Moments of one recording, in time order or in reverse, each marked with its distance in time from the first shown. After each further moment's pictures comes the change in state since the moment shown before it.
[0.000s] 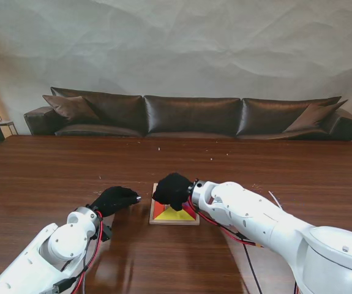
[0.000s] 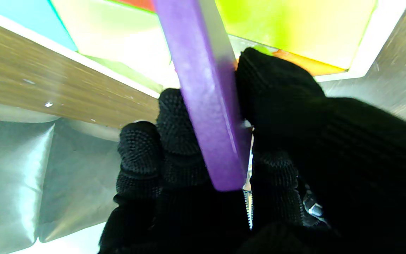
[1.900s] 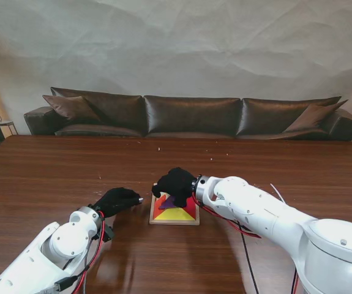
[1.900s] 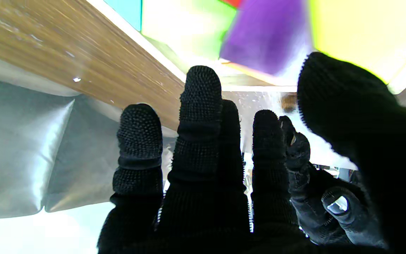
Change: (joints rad) left arm -0.020 0.001 0.020 0.020 -0.023 0.000 -0.028; right arm 0.047 0.009 -0.071 0.026 -0.072 0.054 -0.085; left_hand 0.011 0.011 -0.010 0.001 0.000 0.000 0.000 0.000 0.000 0.002 0.000 0.000 0.001 0.003 0.000 0.000 0.001 0.000 0.000 0.007; right_hand -0.290 0.029 0.026 0.124 -0.394 0.041 -0.454 -0.464 -0.171 -0.076 -0.161 -0.180 -0.070 -0.072 -0.501 -0.090 0.002 0.060 -0.164 -0.142
